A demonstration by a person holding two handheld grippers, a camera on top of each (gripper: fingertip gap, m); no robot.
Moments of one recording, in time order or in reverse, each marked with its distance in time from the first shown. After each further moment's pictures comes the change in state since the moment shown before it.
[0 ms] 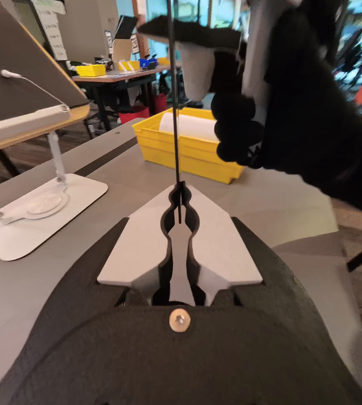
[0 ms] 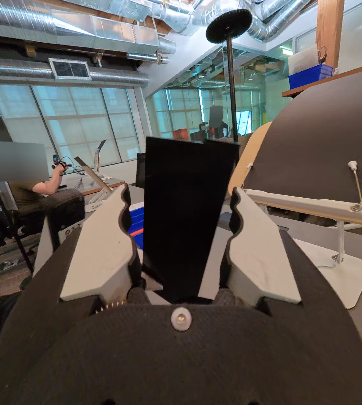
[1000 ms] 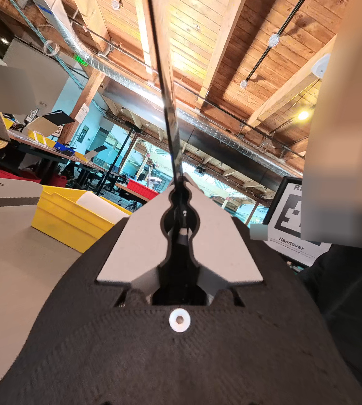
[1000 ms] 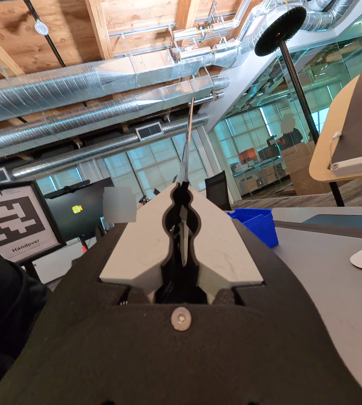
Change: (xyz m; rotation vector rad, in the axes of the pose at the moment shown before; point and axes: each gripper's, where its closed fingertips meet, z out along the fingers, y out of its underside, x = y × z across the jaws) left arm 0.009 -0.075 -0.022 0.579 0.383 -0.599; right arm -0.042 0.037 -0.010 0.164 -0.280 0.344
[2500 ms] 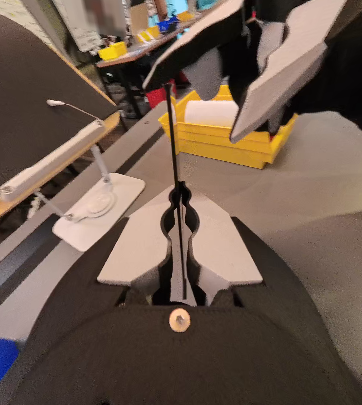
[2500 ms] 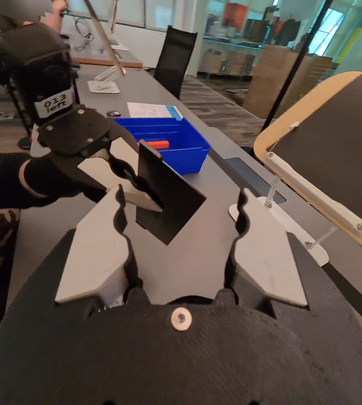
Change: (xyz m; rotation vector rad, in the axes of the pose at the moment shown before) left arm -0.049 0.021 -0.021 -0.730 -0.515 0.803; right arm 0.029 -0.007 -0.001 -0.717 0.143 -0.562
